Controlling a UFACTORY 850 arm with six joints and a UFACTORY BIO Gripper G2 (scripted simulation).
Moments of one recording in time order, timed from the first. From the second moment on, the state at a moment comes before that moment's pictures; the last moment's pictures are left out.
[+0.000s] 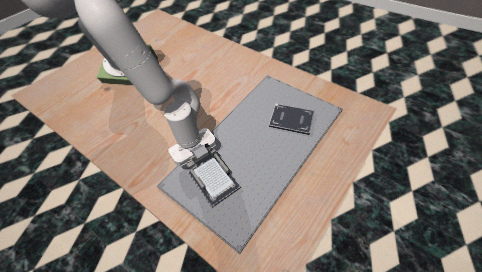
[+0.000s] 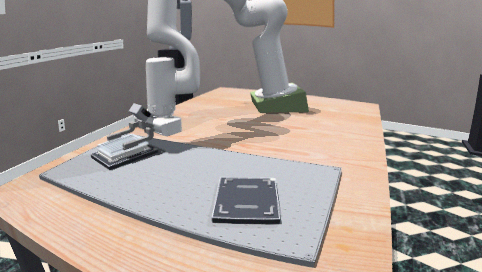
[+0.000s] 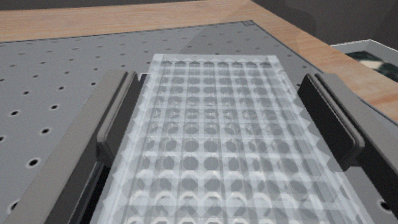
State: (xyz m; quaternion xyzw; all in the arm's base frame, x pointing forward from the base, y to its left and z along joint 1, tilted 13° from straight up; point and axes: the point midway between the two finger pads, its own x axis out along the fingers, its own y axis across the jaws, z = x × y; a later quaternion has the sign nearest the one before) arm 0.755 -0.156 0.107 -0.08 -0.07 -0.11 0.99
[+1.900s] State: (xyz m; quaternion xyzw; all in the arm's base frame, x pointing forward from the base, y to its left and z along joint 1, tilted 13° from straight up) arm 0.753 -0.155 0.108 -0.08 -0.07 -0.11 0.99
